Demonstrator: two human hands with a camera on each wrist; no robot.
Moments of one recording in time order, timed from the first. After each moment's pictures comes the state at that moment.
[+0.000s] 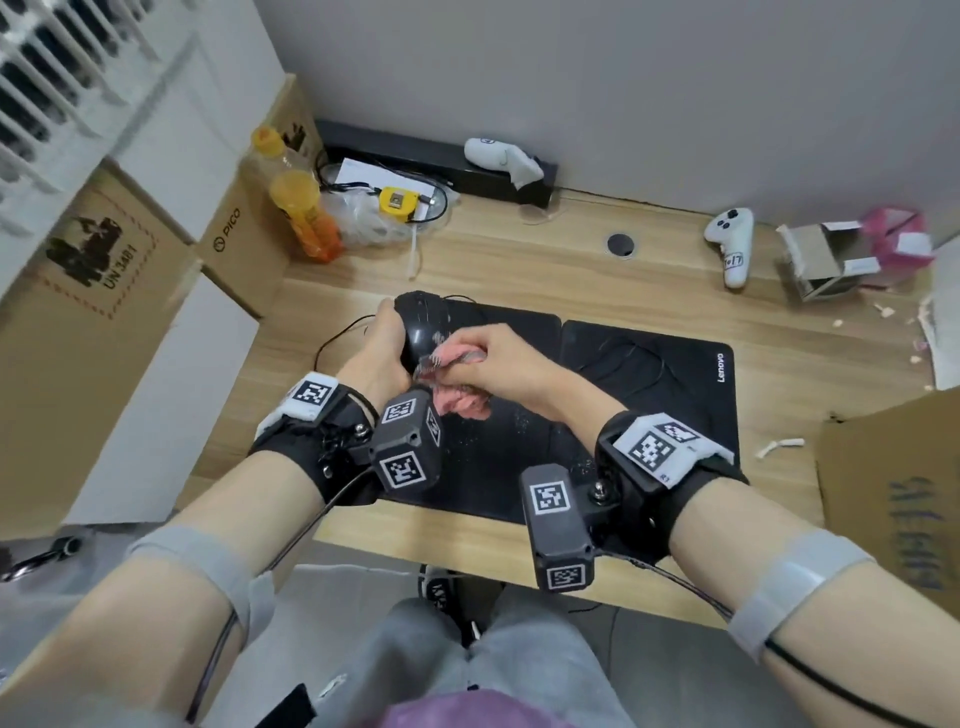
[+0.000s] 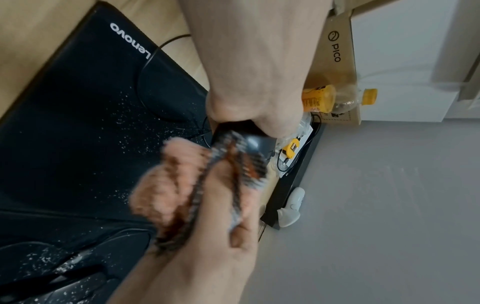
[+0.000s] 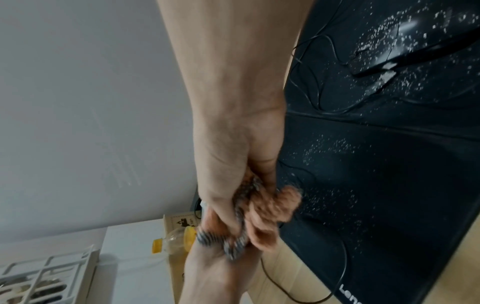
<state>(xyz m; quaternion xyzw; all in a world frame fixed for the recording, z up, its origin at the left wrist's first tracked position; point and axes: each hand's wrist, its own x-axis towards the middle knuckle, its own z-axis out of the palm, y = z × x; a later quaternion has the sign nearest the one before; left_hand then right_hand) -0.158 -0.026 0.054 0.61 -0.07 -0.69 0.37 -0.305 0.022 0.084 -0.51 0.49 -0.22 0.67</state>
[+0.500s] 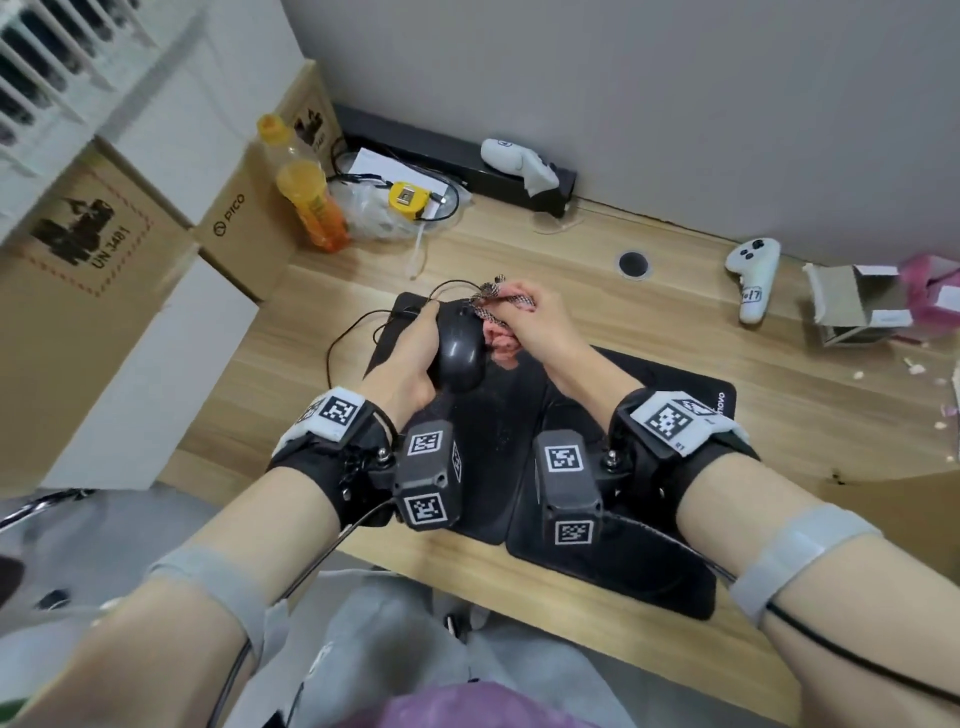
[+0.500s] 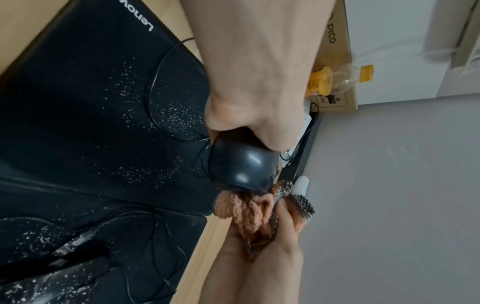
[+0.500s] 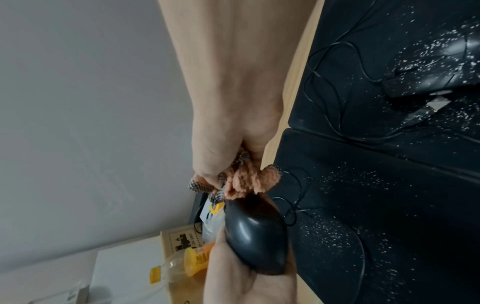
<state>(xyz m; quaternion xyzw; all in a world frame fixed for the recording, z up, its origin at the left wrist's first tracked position) -0.215 -0.028 0.048 0.64 -0.07 -0.68 0.36 -0.357 -0.037 0.073 -0.39 0.55 -0.34 0.66</state>
